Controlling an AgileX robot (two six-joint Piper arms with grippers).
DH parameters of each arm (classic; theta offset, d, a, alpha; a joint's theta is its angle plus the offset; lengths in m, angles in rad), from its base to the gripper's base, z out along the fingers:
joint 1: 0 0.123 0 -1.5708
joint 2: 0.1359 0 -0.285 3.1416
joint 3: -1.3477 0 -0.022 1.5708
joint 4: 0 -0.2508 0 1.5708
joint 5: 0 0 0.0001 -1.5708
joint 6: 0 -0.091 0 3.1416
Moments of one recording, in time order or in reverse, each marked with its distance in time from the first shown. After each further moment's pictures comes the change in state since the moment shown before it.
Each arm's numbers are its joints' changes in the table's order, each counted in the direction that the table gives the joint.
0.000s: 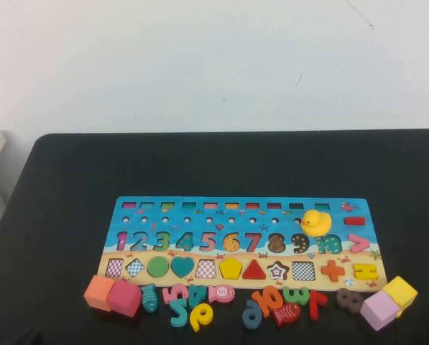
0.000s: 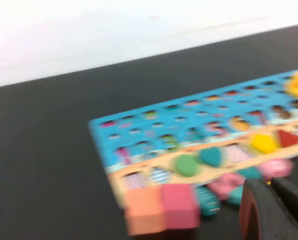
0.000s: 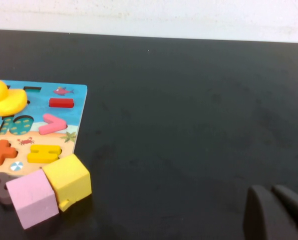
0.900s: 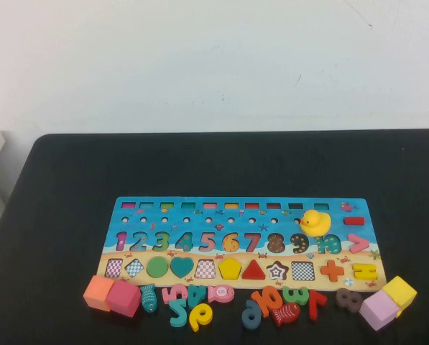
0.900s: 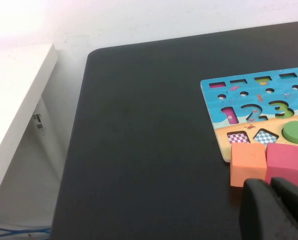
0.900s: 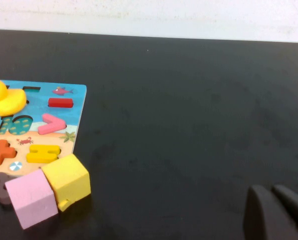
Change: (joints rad) right arm 0.000 0.000 0.000 0.000 0.000 0.000; left arm 0.361 -0.295 -0.049 -0.042 0.292 -0.034
